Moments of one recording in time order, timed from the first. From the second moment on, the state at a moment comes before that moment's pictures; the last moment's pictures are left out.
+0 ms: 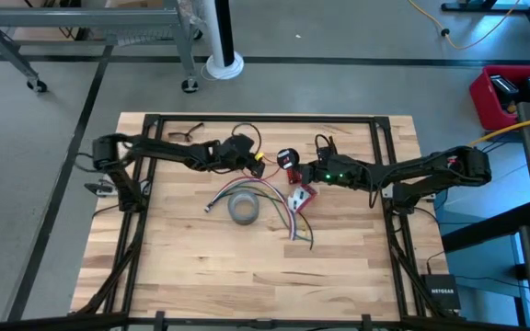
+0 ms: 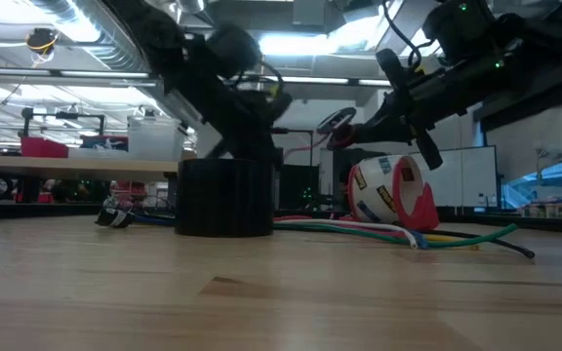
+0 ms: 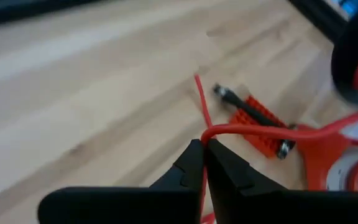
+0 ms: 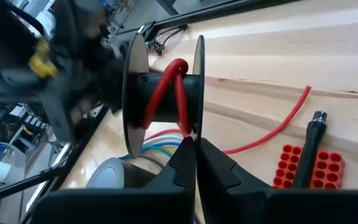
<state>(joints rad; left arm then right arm) 0.29 1.72 0.94 0.12 -0.18 -0.59 -0.14 1.30 0.45 0.47 0.25 0.93</state>
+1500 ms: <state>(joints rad) 0.31 1.77 0.94 -0.13 -0.03 -0.50 -0.14 1.30 0.45 0.47 0.25 0.93</state>
